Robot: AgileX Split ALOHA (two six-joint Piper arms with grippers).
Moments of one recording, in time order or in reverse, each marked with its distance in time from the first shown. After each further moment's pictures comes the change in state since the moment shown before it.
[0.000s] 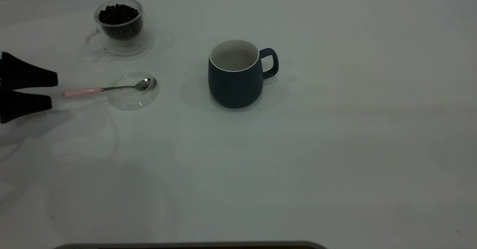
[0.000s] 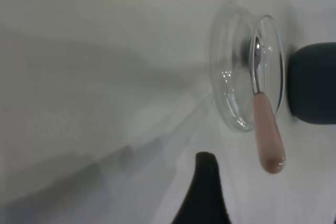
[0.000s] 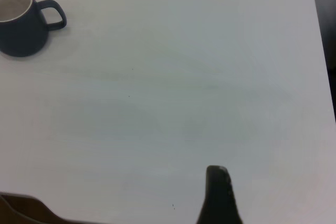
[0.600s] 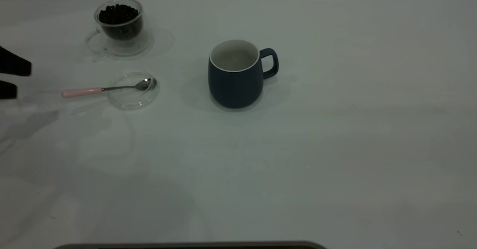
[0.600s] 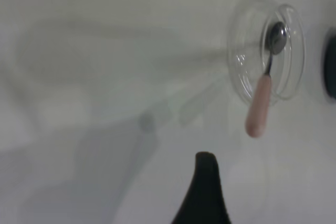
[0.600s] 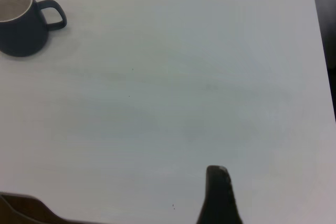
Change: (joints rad) left arm 0.000 -0.201 0.041 0.172 -0.152 -0.179; right arm 0.000 0.001 0.000 0.000 0.000 0.000
